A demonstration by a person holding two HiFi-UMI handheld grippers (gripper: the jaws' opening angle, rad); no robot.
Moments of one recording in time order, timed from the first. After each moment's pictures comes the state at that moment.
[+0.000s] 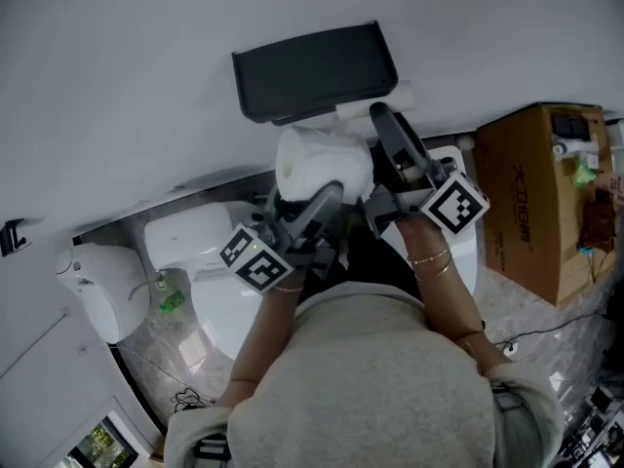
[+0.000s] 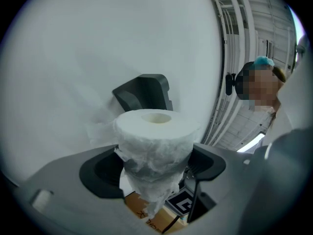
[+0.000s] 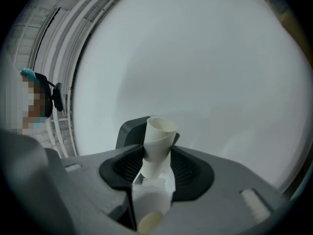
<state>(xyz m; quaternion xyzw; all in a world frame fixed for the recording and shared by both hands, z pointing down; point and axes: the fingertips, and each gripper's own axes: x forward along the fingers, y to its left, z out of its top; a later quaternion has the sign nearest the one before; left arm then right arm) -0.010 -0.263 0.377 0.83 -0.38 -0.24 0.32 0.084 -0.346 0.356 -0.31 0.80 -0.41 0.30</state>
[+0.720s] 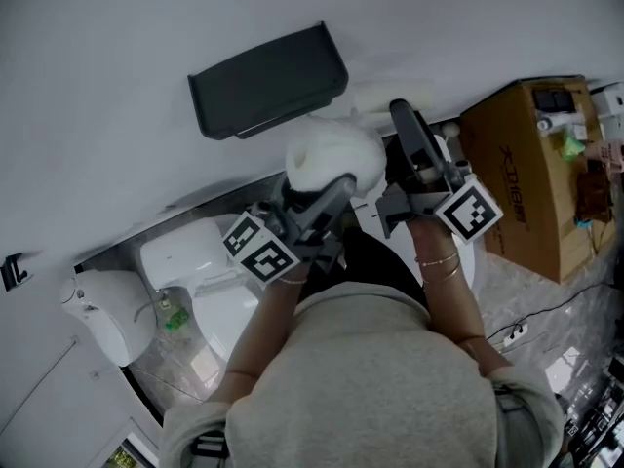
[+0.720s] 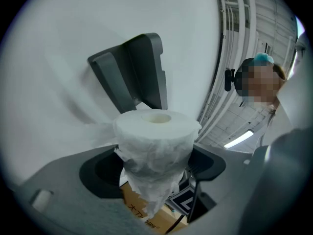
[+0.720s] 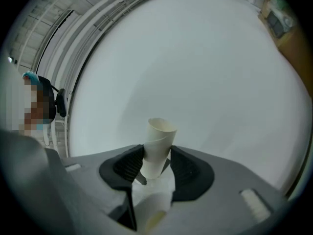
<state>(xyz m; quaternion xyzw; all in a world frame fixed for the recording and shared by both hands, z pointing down) 0.015 -0.270 0.367 0.87 -0.31 -0.23 0.33 0.123 -0.331 0.337 -0.38 0.79 -0.36 0.33</state>
